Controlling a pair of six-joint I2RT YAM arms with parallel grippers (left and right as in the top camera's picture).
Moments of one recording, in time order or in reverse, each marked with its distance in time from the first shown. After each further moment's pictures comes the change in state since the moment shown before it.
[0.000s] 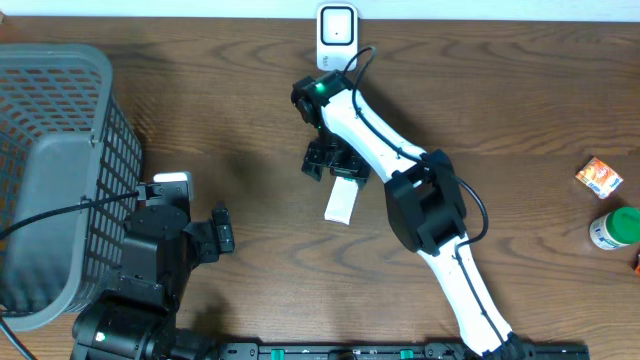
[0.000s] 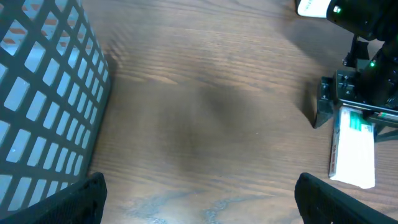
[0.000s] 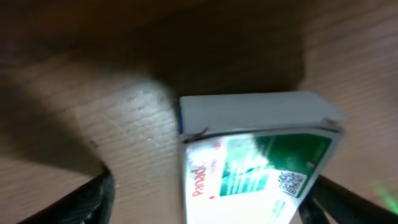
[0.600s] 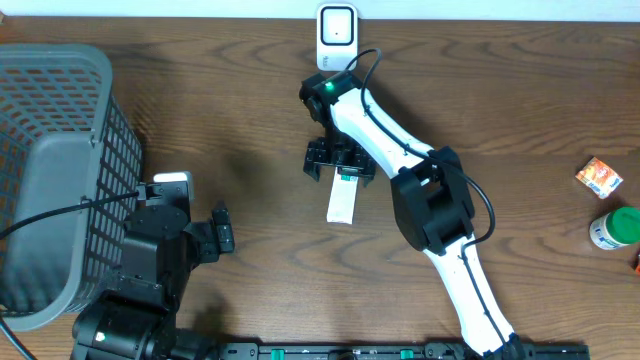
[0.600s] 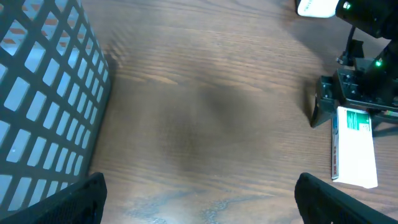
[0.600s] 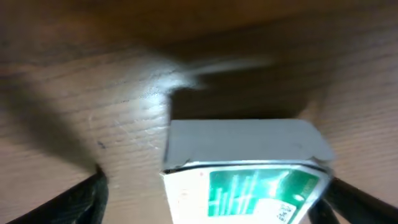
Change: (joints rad) left arm 0.000 0.000 0.000 0.000 0.000 0.000; right arm -0.025 -0.029 -0.067 0.092 -0.047 -0.151
